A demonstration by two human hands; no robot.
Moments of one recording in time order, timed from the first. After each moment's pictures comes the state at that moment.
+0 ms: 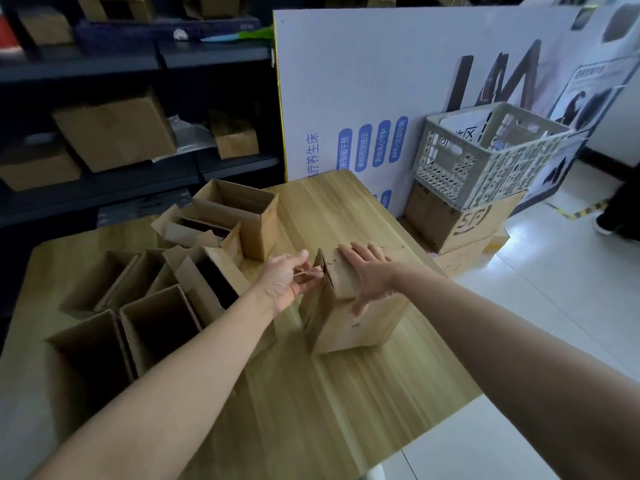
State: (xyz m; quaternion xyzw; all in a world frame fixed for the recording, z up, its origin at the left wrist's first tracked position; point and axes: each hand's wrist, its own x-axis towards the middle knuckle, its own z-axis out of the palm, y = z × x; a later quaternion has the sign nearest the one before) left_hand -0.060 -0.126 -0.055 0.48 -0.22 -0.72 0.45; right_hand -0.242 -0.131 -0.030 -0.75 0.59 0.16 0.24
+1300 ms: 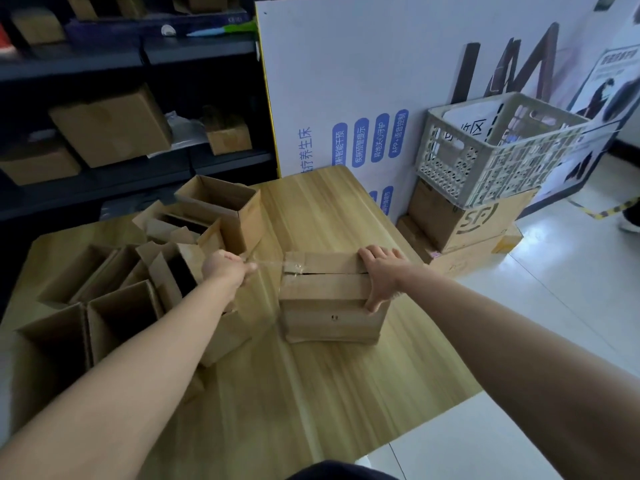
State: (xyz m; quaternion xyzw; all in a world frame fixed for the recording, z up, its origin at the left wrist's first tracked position) left_hand -0.057 -0.139 -0.060 0.81 -0.34 -0.36 0.32; right_hand -0.327 -0.146 -0.051 -0.78 0.58 0.17 0.16
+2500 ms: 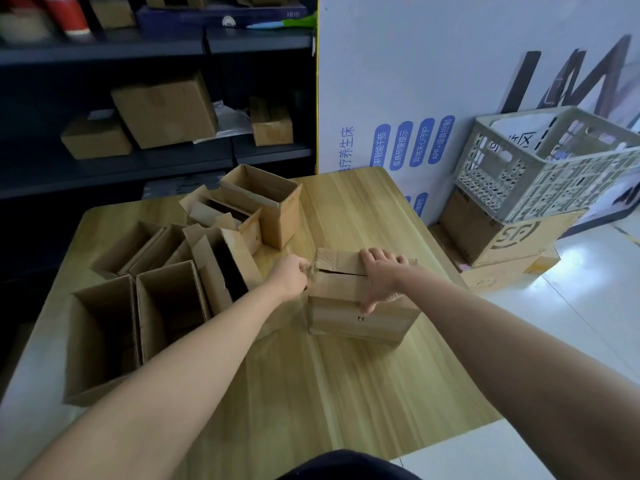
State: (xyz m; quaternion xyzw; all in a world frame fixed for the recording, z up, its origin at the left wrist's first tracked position) left_hand -0.064 -0.130 -0.085 0.71 -0.59 -0.35 0.17; right_hand -0.255 -0.148 -0.049 -0.78 0.57 0.20 0.17
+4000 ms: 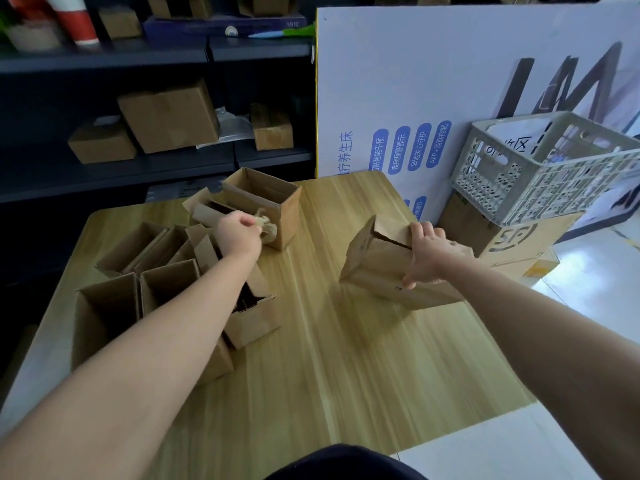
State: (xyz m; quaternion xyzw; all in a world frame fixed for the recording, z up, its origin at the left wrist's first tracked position) left_hand -0.018 -0.138 -0.032 0.79 -0.39 -0.20 0.44; right_hand -0.321 -0.153 -0.026 -0.73 0.67 0.09 0.09
